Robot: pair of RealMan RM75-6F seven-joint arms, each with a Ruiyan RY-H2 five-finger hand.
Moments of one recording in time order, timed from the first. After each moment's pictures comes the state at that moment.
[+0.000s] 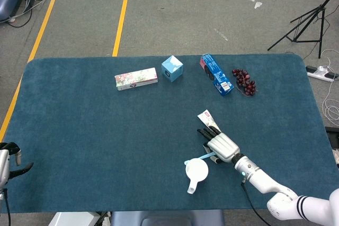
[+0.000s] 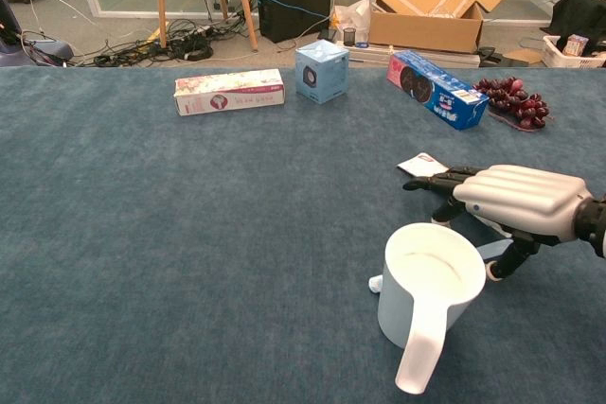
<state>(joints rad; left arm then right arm) -0.07 -1.13 -0.10 -1.61 1.34 1.48 0.17 0.61 -1.49 -0.05 -1.32 -1.54 0.91 -0.11</state>
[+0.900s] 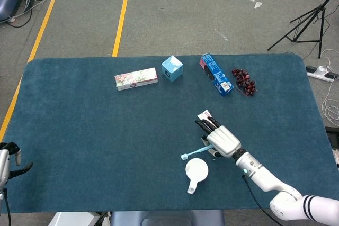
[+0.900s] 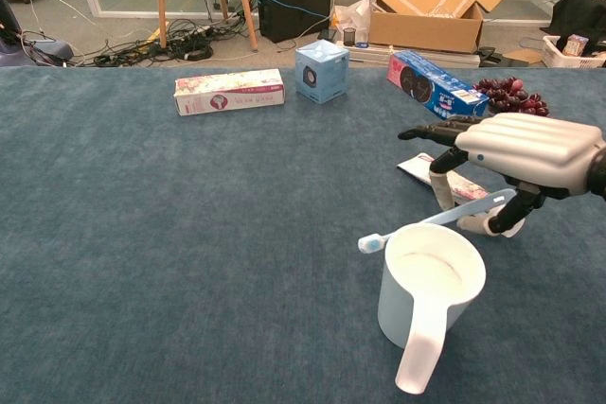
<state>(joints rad) -0.08 -1.13 -0.10 -1.60 1.33 1.47 0.17 0.62 -1.39 0.00 -1.46 -1.54 0.98 -0.19</state>
